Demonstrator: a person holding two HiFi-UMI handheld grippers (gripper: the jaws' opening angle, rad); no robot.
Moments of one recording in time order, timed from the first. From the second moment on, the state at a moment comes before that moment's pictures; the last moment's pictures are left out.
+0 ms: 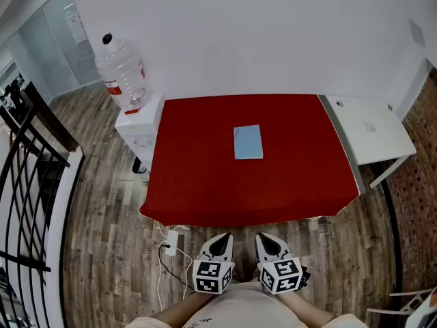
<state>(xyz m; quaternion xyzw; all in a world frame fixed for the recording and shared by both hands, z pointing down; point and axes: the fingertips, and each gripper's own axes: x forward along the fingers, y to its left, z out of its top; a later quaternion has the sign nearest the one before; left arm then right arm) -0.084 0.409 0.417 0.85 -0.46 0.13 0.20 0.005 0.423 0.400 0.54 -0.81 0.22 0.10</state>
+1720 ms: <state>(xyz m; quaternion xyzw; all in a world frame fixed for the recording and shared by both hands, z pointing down) 0.001 0.087 0.423 0.82 -0.51 0.13 0.22 0.087 0.090 0.407 0.49 -0.83 0.23 0.11</state>
